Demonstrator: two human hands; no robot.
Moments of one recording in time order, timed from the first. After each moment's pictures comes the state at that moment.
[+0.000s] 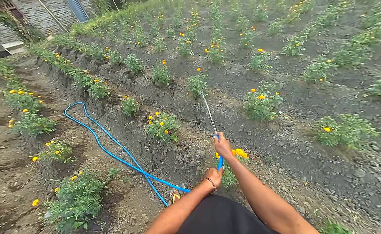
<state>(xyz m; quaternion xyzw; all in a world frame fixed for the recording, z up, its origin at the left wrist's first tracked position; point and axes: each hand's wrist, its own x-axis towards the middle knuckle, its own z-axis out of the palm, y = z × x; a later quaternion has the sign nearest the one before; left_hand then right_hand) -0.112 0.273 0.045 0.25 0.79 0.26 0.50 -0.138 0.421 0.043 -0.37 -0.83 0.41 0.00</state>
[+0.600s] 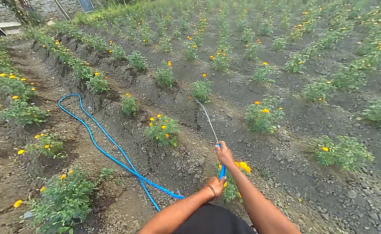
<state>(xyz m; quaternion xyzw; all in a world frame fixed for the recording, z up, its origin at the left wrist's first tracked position) -0.162 0.258 0.046 0.26 0.75 0.25 0.55 -0.182 0.409 0.037 -0.39 -0.83 0.40 -0.03</state>
